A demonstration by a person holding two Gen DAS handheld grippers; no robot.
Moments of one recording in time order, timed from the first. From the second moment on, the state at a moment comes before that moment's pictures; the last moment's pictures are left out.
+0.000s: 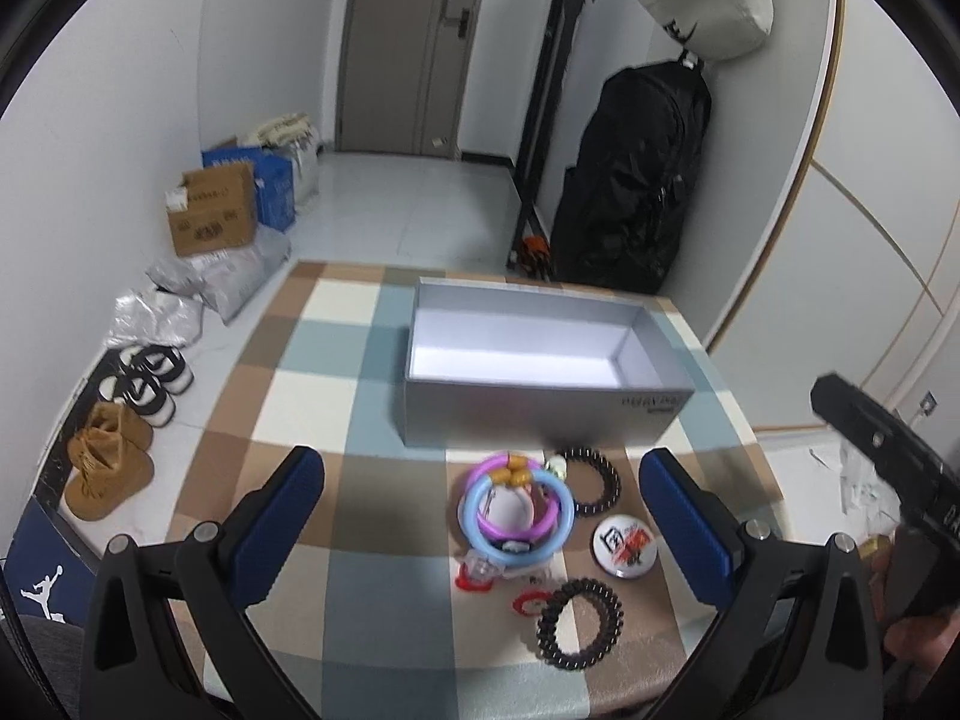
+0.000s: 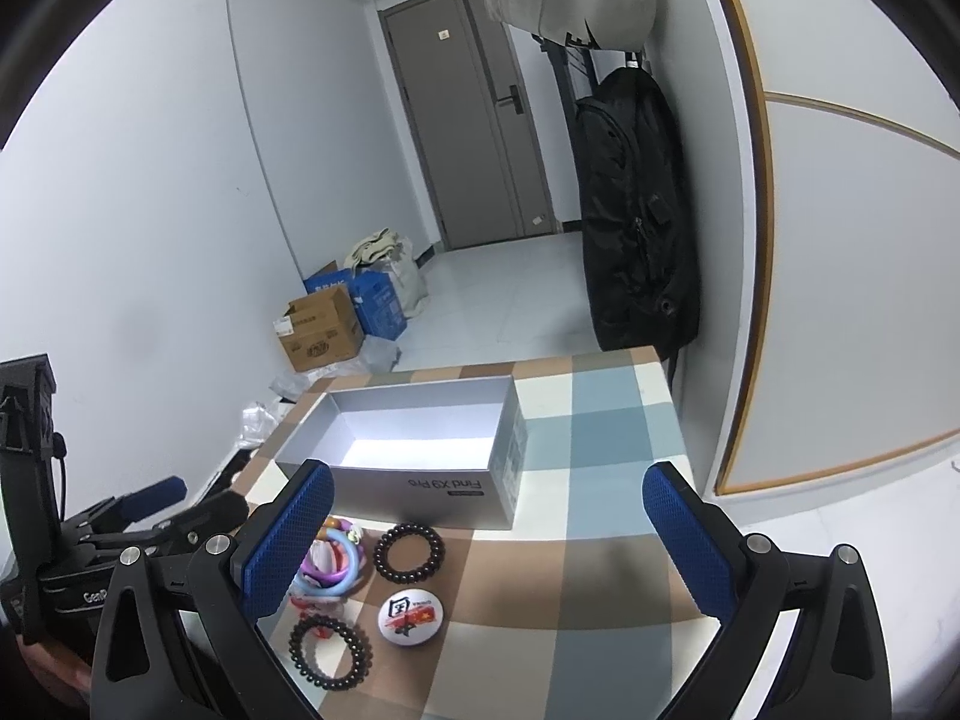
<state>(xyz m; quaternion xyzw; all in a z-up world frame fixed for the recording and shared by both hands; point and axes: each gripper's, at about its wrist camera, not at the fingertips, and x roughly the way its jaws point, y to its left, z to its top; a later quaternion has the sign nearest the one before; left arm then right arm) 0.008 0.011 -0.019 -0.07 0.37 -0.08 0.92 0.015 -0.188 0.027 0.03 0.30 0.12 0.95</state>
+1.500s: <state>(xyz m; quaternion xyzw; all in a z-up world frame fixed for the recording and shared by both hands) 0.031 0.026 -0.040 -0.09 0.44 -0.13 0.88 0.040 -0.185 0.008 0.05 0.36 0.12 0.92</state>
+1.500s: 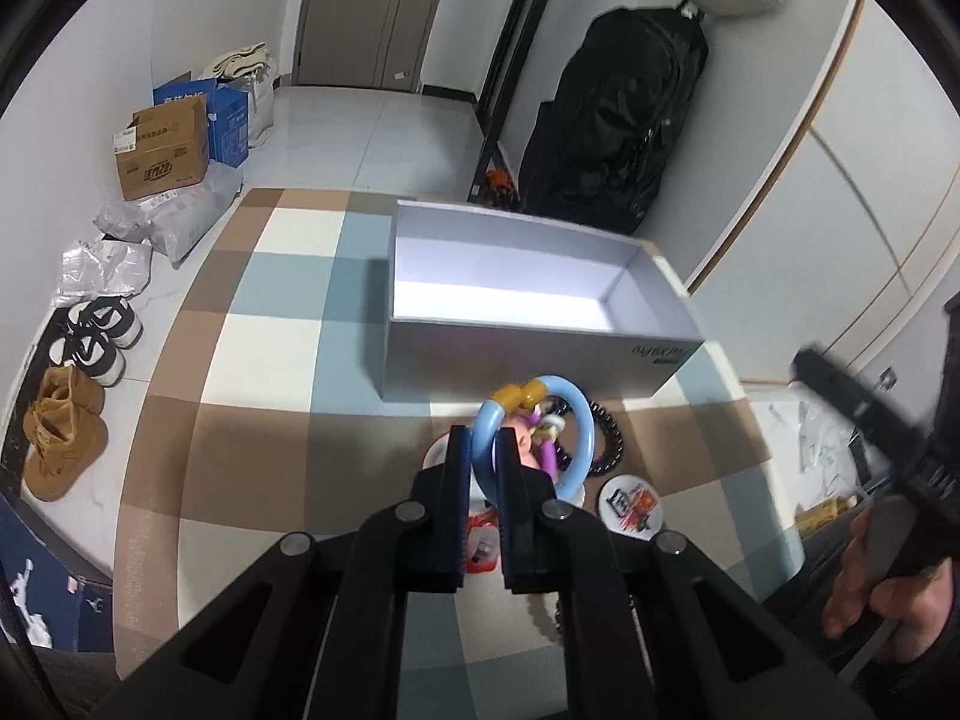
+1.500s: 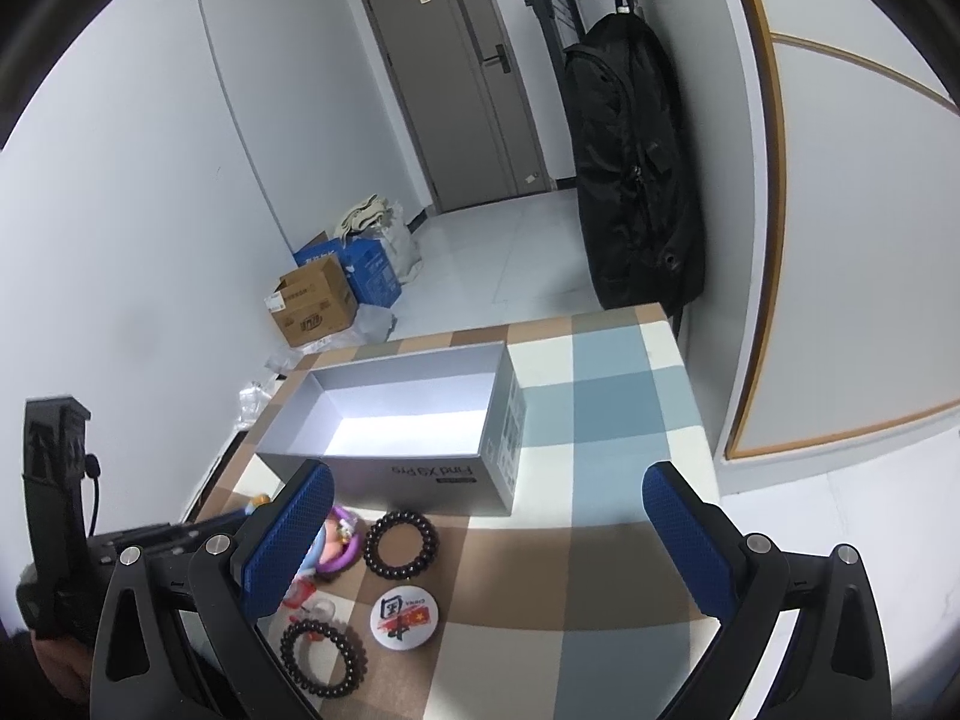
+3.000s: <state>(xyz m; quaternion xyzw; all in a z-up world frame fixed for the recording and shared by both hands) 0.026 0.064 -0.022 -0.17 0.39 -0.13 0.89 0.022 -0.105 -0.070 -0.15 0.50 0.20 0.83</state>
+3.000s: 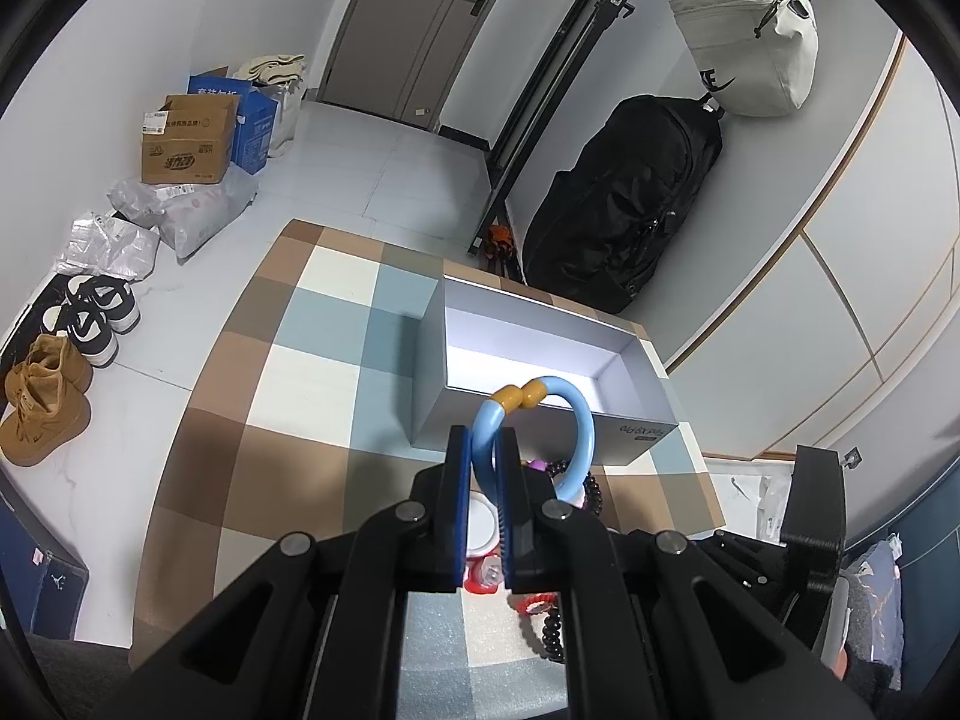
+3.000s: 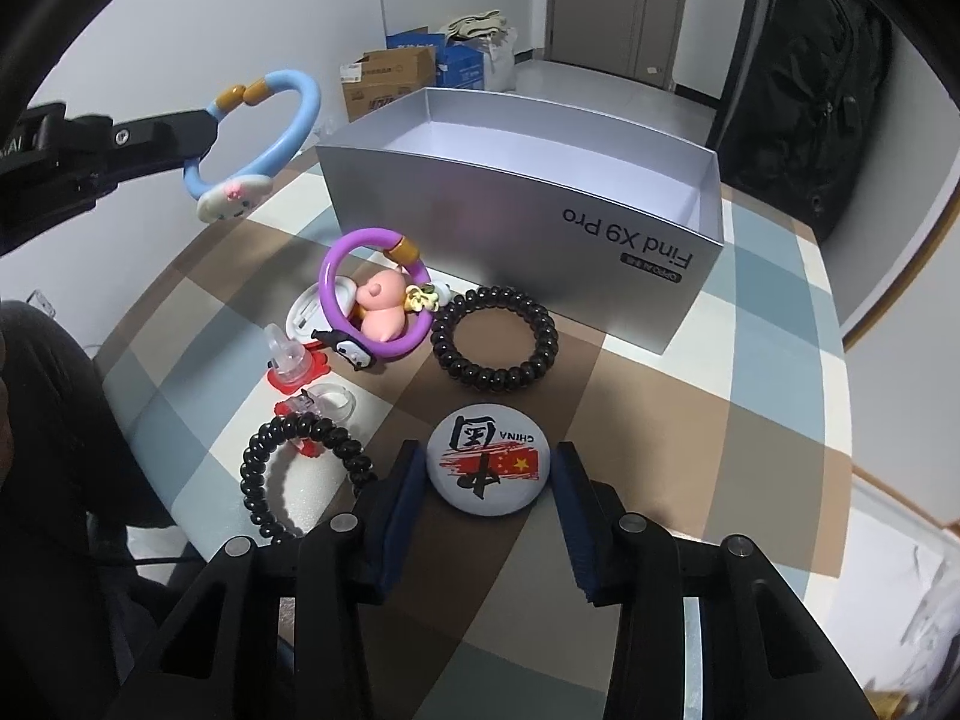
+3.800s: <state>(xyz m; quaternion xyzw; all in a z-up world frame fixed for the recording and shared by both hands) 0.035 0.064 -0.003 -0.19 0.35 -0.12 0.91 0.044 -0.143 -0.004 0.03 0.40 0.25 0.88</state>
